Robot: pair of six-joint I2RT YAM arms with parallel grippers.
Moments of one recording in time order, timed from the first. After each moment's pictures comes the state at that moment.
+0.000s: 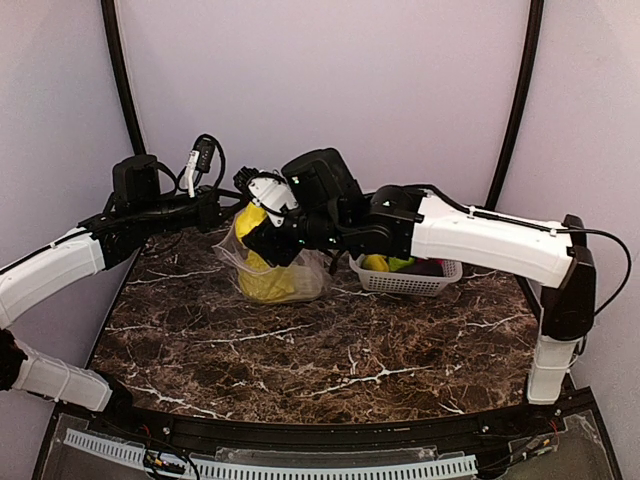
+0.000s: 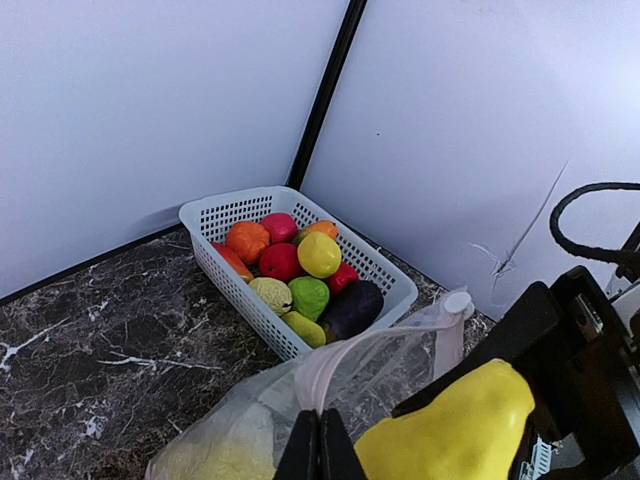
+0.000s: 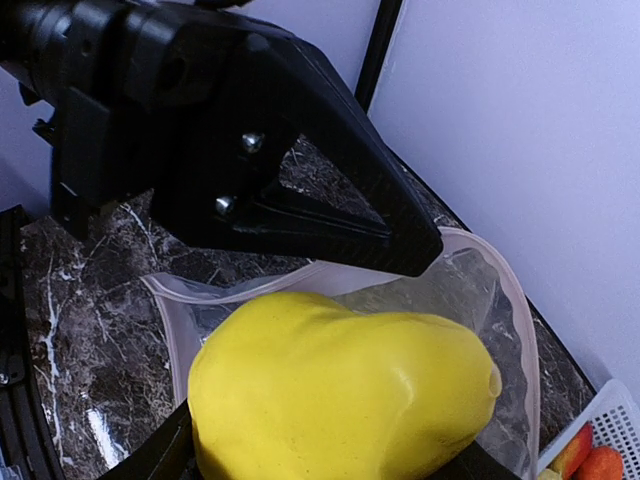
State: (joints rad) left arm -0.44 1.21 1.01 0.01 0.56 -0.22; right arm 1.17 1.87 1.83 -0.39 0.19 -0.10
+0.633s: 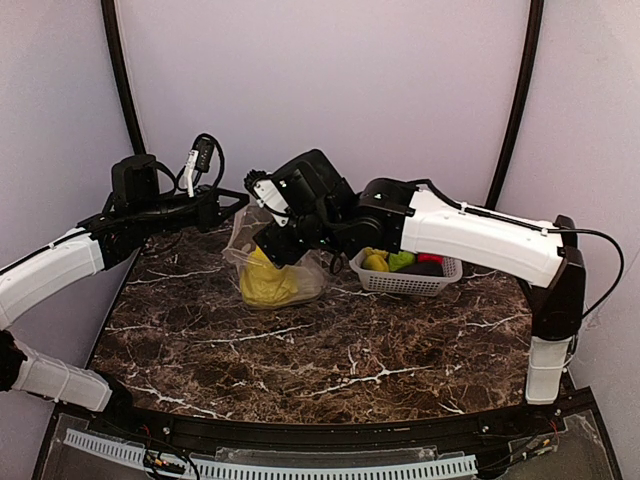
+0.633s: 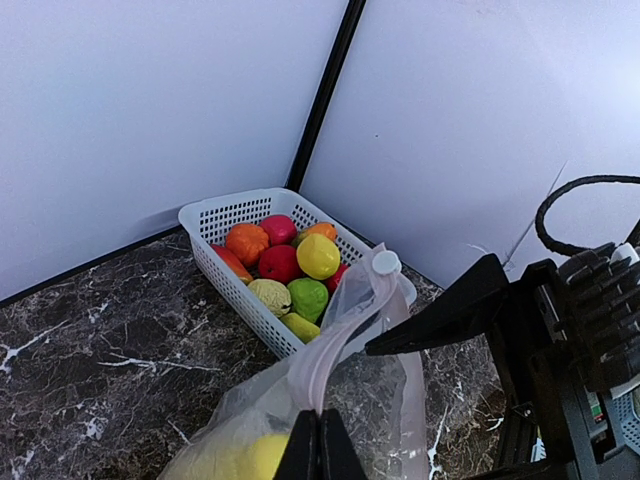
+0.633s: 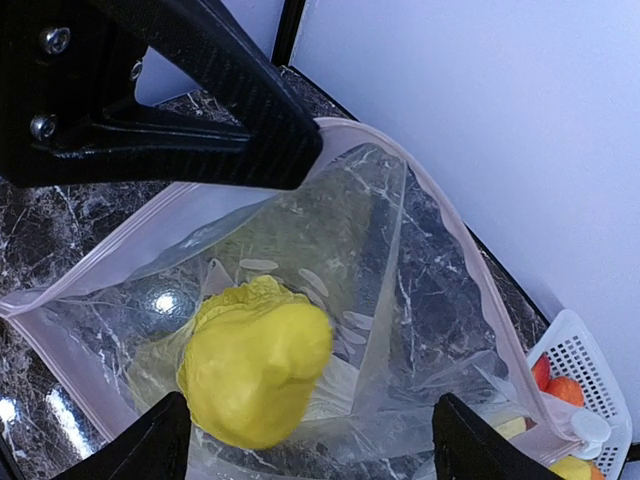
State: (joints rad) left arm -0.44 1.21 1.01 0.01 0.56 -0.22; right arm 1.17 1.95 1.97 -0.62 0.41 -0.04
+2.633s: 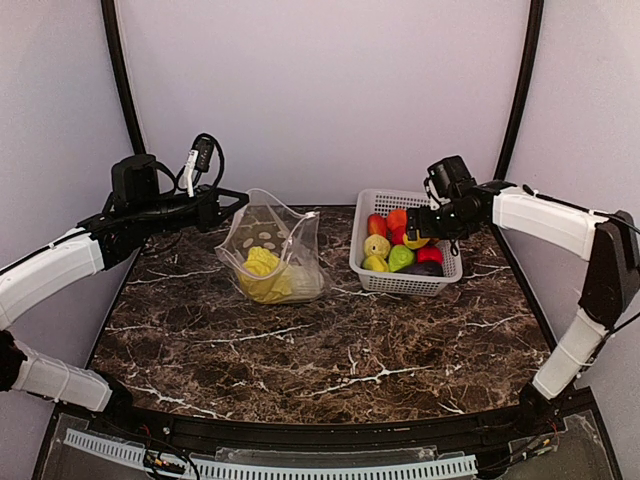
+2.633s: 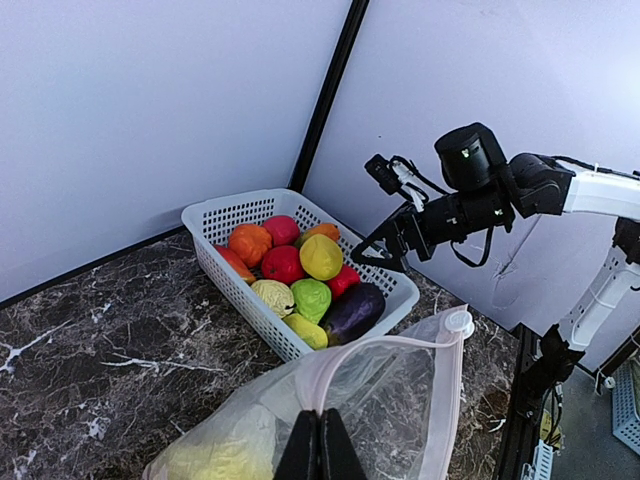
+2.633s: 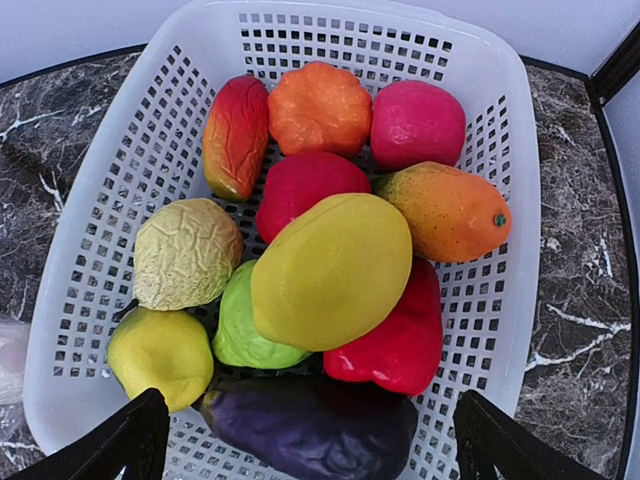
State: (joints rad) left arm -0.44 1.21 1.01 0.01 0.56 -0.22; right arm 0.48 1.63 1.35 -0.58 0.20 0.32
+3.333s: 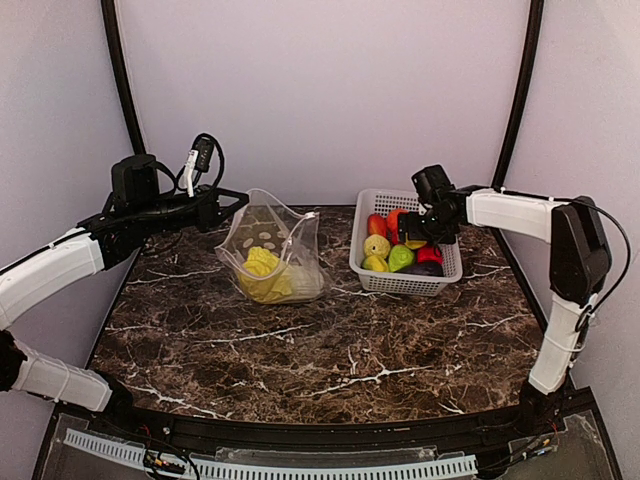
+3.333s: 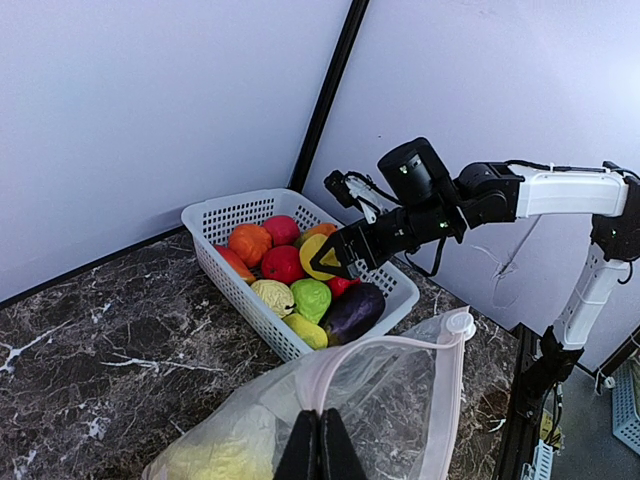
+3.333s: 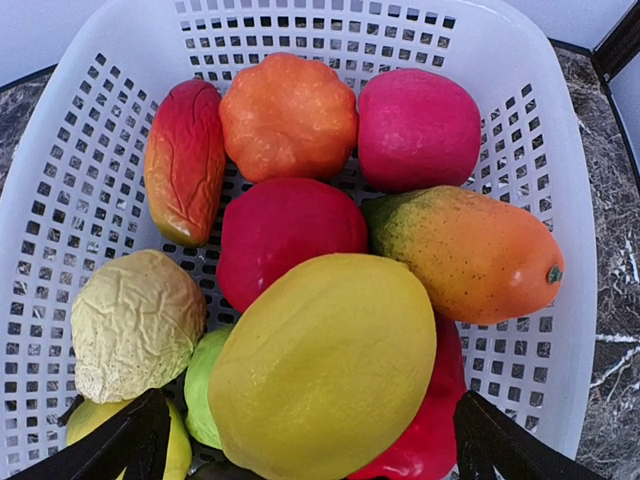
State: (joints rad) left arm -0.44 1.21 1.01 0.01 0.56 -0.22; right arm 0.45 1.86 1.44 -0.51 0.24 0.38
